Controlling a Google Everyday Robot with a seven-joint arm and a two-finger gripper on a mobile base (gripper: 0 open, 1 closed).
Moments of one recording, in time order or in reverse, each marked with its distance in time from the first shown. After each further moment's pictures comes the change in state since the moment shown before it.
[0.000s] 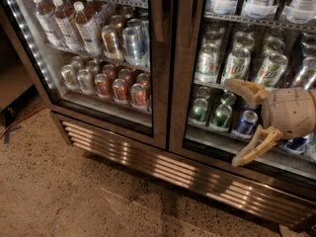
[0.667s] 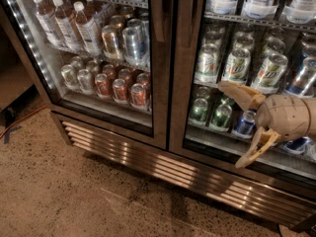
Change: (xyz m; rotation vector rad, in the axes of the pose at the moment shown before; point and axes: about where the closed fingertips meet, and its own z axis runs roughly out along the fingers) arm -0.007 0.005 0.001 -0.101 -0.296 0.023
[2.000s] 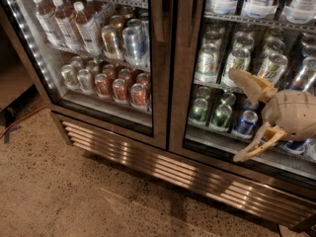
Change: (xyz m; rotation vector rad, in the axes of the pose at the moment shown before) arm -0.032 -0.003 0.000 0.115 -0.036 -0.070
